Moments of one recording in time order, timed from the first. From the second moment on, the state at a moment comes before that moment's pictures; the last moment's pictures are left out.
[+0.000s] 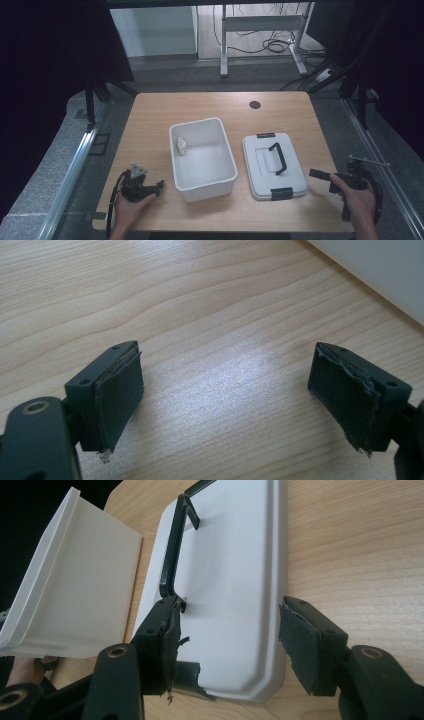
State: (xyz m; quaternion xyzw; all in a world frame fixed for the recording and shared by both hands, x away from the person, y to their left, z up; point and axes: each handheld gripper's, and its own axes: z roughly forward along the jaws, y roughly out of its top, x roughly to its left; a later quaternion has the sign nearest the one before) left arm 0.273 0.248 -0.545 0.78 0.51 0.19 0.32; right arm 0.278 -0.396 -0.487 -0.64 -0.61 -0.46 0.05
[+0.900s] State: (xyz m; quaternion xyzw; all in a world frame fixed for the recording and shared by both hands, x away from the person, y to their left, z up) left arm 0.273 0.248 -0.545 0.78 0.51 0.19 0.32; right arm 0.289 -0.371 -0.458 -0.61 -0.65 -0.45 0.06
